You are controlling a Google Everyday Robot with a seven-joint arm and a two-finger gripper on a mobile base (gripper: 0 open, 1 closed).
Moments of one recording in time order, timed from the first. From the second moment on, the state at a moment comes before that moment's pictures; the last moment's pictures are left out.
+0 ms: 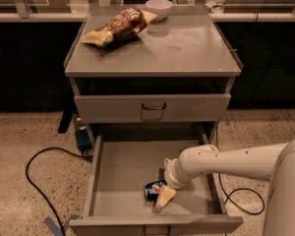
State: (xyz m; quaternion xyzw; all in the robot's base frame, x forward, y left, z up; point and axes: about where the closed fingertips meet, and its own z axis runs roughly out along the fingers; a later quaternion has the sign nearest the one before) arm 0.524 -0.061 0.433 -0.62 0.75 0.10 0.20
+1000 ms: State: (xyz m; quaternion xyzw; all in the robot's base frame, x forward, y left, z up) arm 0.540 -0.050 0.404 -0.61 0.76 0.11 0.20
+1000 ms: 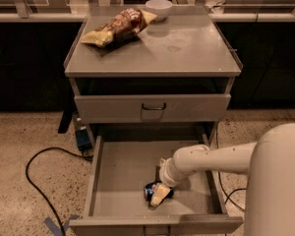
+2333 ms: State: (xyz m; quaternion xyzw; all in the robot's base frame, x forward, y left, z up) arm 0.527 -0.049 0.365 -0.61 0.76 0.10 0.18
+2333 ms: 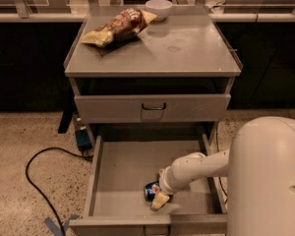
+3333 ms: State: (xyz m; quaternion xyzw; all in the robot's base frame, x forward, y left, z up) arm 0.525 -0.051 0.380 -0.61 0.76 0.12 0.19
